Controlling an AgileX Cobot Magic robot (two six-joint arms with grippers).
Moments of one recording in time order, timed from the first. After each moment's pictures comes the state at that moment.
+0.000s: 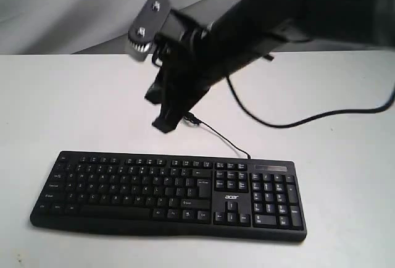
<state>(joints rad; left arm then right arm) 0.09 0.01 0.00 0.12 0.19 -0.07 0.66 1.74 -1.40 0.53 0.66 -0.99</state>
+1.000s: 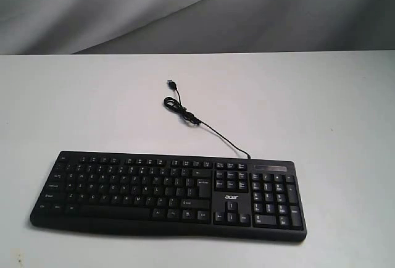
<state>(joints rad) 0.09 0.01 0.00 0.12 0.19 -0.07 0.66 0.58 -0.79 0.48 0.16 -0.83</state>
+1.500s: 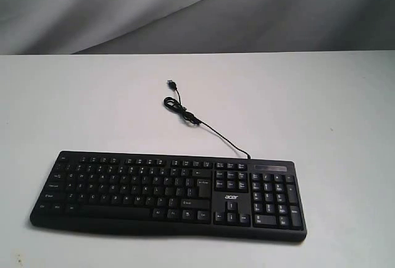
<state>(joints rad) 0.09 0.03 0.00 0.12 0.19 -0.07 0.38 0.22 -0.47 0.46 0.04 -0.33</state>
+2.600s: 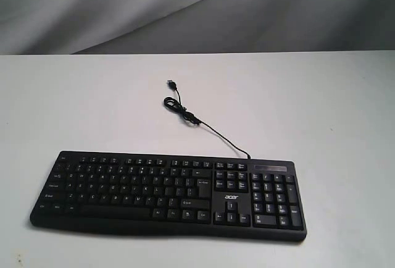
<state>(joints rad) 0.09 0.04 0.00 0.12 0.19 -0.07 -0.03 0.00 -0.06 -0.06 0.26 0.01</state>
